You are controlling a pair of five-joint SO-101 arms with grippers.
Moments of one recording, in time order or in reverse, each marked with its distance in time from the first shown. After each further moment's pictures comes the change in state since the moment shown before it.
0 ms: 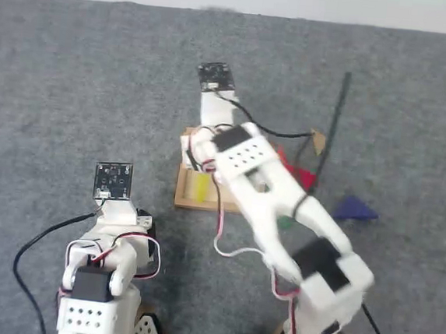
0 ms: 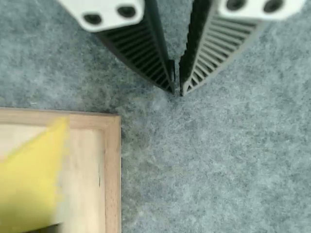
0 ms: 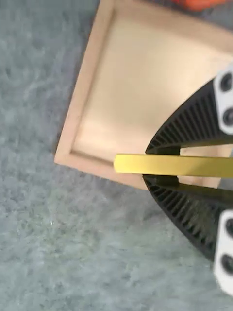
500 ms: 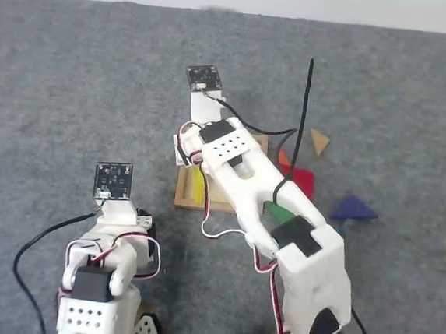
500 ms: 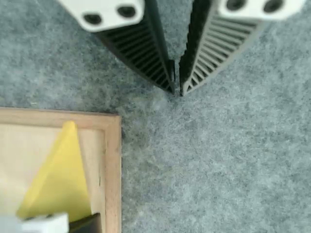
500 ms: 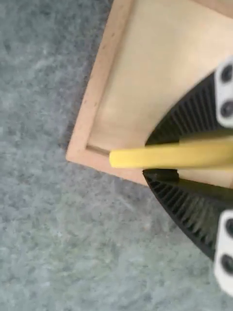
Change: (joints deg) left arm 0.0 0.0 0.0 0.0 0.0; right arm -0.4 14.4 -11.3 -0.5 0.7
